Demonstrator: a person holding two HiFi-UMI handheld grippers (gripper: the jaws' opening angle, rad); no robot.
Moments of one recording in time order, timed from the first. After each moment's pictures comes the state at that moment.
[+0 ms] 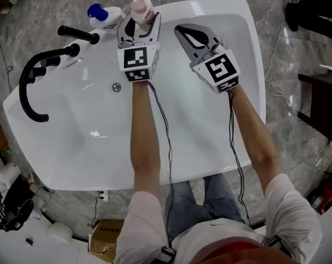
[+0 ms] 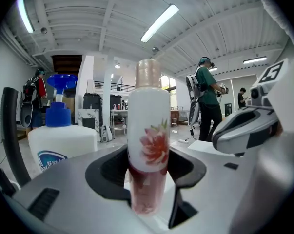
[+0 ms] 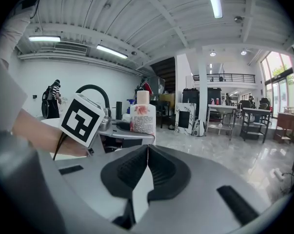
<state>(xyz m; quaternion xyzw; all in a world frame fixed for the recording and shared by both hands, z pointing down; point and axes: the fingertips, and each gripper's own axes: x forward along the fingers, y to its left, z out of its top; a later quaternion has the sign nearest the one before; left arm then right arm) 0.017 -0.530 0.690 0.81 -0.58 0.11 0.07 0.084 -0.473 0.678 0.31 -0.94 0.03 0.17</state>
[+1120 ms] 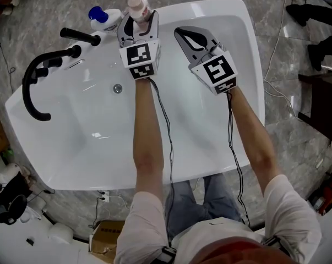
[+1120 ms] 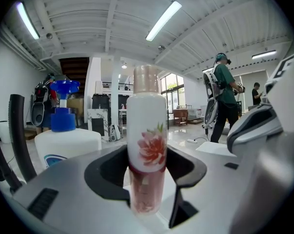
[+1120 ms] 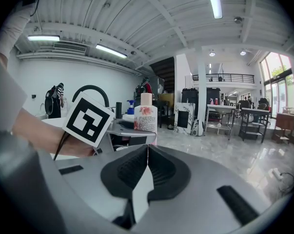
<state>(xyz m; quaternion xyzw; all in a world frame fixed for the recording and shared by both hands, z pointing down) 0.011 -0.538 0.686 0.77 -0.62 0.12 0.07 0.090 -0.470 0.674 0.31 -0.93 0.03 0.17</state>
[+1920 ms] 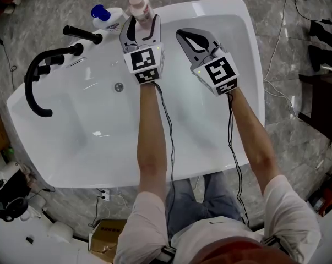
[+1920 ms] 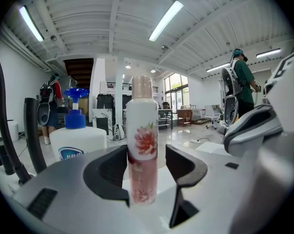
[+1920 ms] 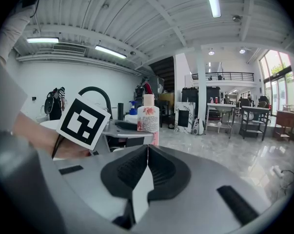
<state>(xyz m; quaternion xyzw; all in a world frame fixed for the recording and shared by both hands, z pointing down) 0.011 -0.518 0.682 0.75 -0.64 0.11 0.08 0.092 -0.458 0.670 0.31 -0.94 0.04 0.17</state>
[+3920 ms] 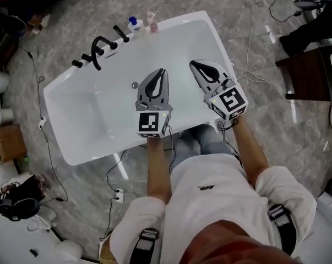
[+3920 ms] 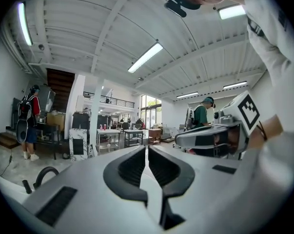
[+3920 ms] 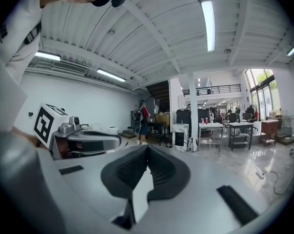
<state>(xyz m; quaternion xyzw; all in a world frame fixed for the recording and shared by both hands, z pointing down) 0.076 -0.110 0.285 0.86 -0.51 0.04 0.04 0.154 -0.126 0.283 0.36 -0.93 0.03 0.09</state>
